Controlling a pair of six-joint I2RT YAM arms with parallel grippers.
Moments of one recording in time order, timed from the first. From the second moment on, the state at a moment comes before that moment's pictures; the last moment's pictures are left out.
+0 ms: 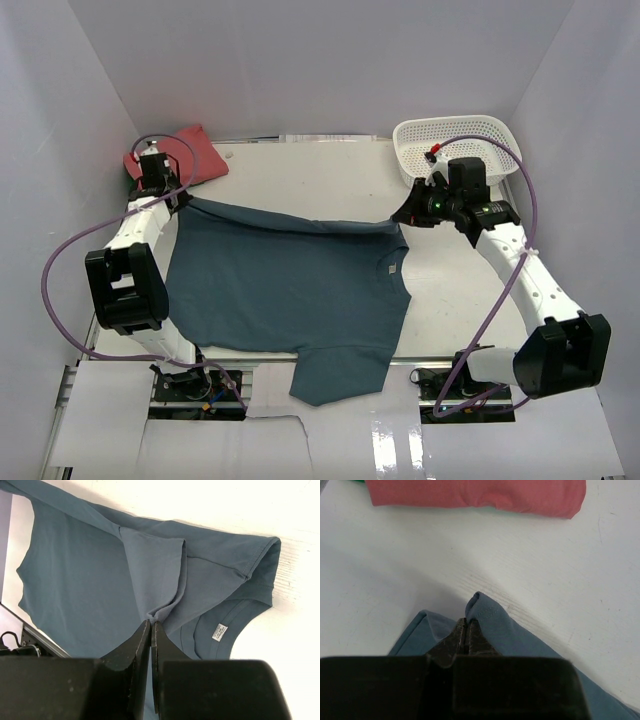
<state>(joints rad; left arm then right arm) 0.16 1.68 1.24 -0.28 -0.12 -0.37 0.25 1.28 1.13 -0.52 -0.44 0.31</state>
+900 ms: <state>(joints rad) 0.16 1.63 1.15 -0.29 -0.13 -0.40 0.30 1.18 1.06 -0.54 -0.43 0.33</state>
